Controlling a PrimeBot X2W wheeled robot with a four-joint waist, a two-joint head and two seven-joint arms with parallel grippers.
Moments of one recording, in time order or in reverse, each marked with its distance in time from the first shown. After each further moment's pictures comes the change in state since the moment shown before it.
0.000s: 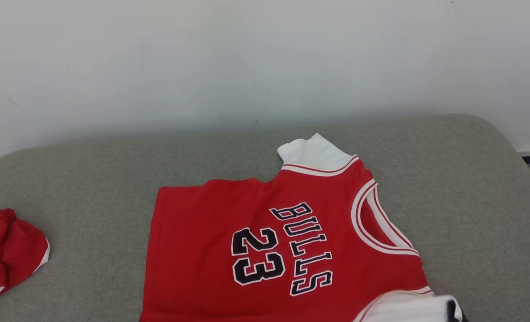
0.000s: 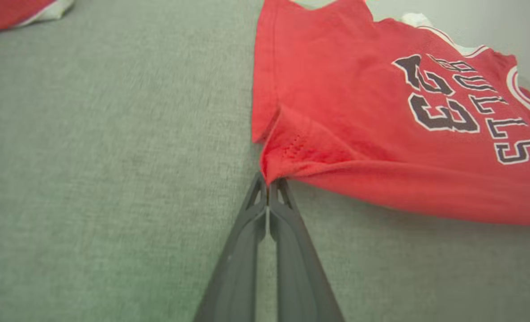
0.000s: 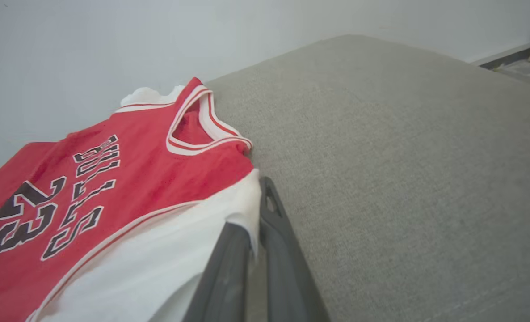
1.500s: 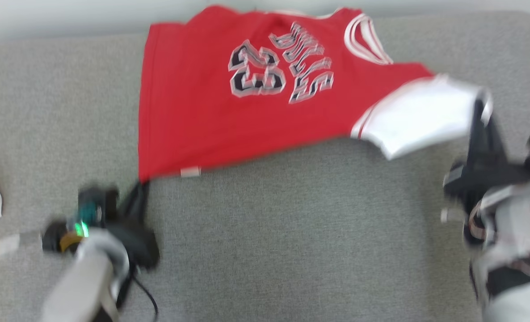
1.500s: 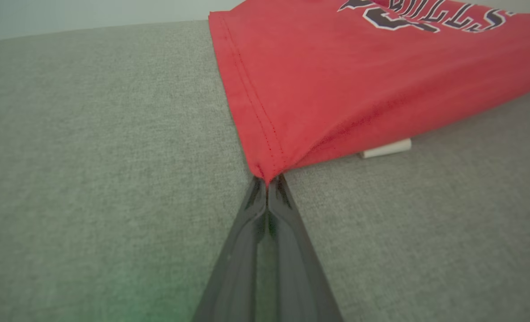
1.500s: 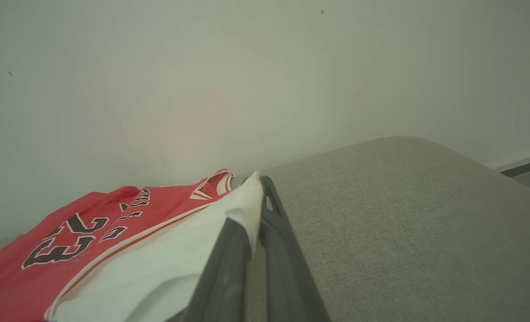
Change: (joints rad) left arm -0.756 0.126 -0.349 0.312 -0.108 -0.007 0.015; right arm -0.762 -0.149 0.044 0.182 -0.006 0.000 0.000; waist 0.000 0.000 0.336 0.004
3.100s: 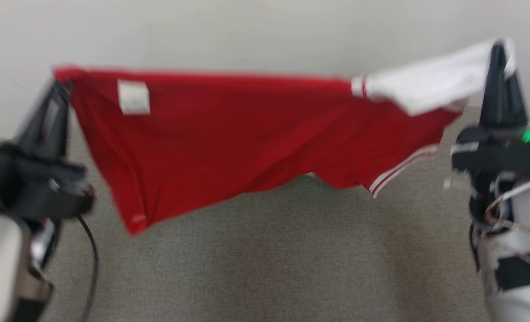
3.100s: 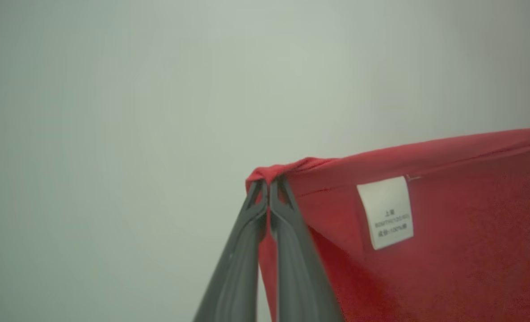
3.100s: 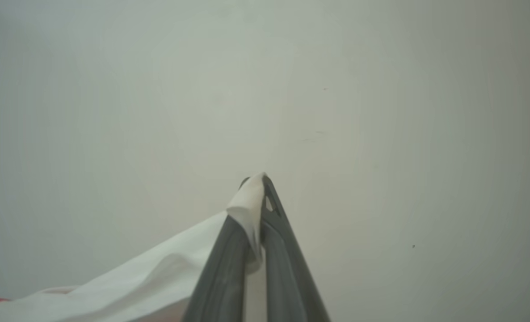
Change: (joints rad) left arm 0.209 0.114 0.354 -0.834 0.311 0.000 -0.013; right arm 0.077 0.040 0.052 -0.395 0.069 0.000 0.009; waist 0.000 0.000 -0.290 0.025
